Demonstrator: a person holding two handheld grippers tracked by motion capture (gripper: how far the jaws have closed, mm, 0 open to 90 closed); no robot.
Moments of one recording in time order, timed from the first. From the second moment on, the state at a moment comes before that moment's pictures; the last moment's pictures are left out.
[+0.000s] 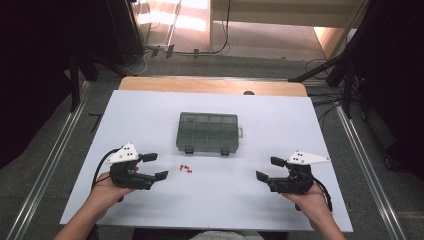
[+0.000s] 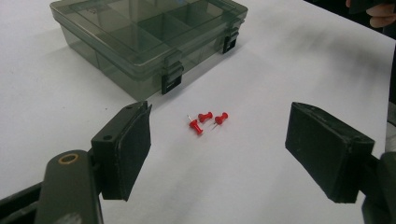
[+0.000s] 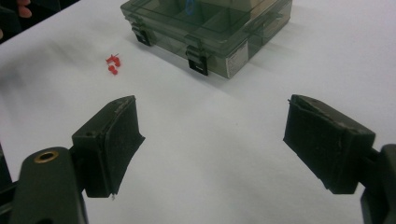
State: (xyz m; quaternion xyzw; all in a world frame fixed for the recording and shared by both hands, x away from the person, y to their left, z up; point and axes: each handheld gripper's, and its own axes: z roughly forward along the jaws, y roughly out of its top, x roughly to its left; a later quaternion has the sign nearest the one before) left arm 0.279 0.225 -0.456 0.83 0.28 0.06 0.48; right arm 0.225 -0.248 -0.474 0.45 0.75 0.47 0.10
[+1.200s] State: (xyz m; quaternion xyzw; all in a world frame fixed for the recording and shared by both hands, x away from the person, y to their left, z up) left arm 0.280 0.224 -0.456 0.83 0.29 0.05 0.48; right arm 0.227 -0.246 -0.475 0.44 0.77 0.46 0.10
